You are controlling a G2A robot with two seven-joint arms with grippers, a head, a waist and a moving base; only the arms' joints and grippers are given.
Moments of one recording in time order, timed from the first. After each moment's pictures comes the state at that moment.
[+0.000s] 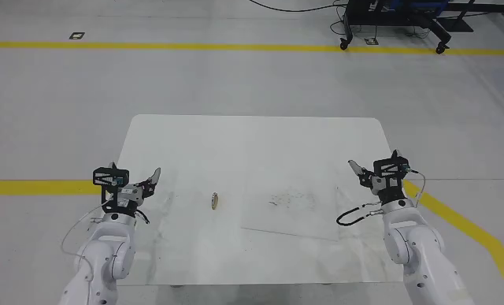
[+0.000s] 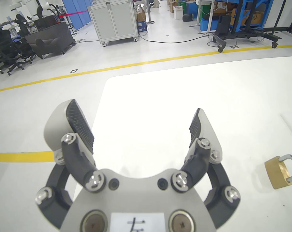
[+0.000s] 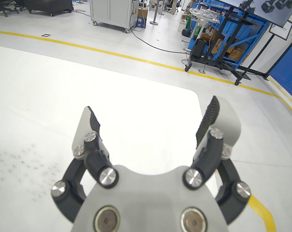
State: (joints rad) left arm 1.73 -1.15 -1.60 -1.80 1.33 0.00 0.00; right arm -1.73 -1.15 1.60 -1.80 -1.33 0.00 0.00
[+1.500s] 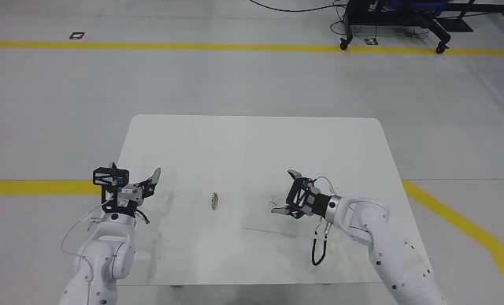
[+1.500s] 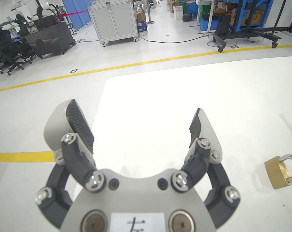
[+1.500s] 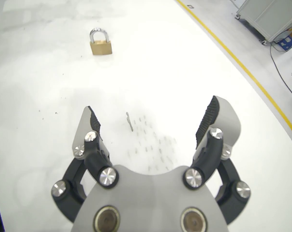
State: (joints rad) left arm 1.73 -1.15 -1.60 -1.80 1.33 0.00 0.00; right arm -1.46 -1.15 1.23 -1.70 -1.49 -0.73 0.17
